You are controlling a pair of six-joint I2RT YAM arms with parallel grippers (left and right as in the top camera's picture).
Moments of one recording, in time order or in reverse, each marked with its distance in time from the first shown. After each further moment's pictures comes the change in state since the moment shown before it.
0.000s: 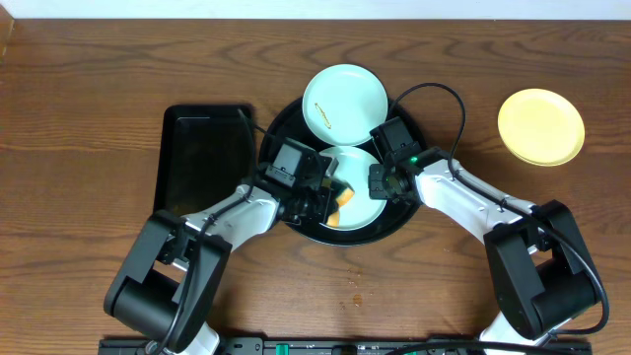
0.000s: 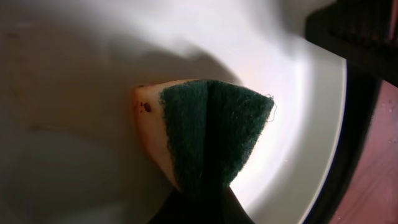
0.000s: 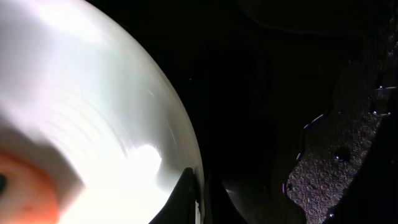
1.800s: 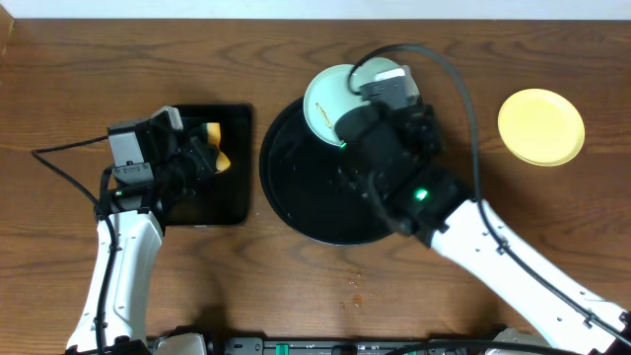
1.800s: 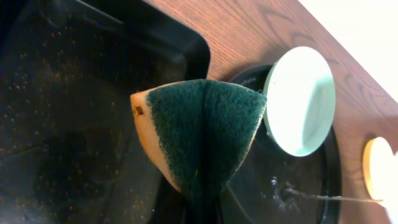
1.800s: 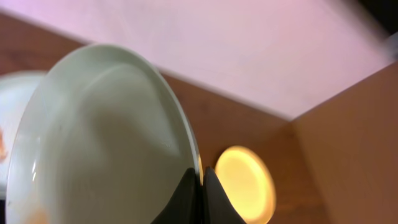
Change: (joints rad) left arm 0.660 -0.455 0.016 -0.196 -0.025 -0.143; right arm 0.313 -0.355 0.246 -0.004 1.018 -0.454
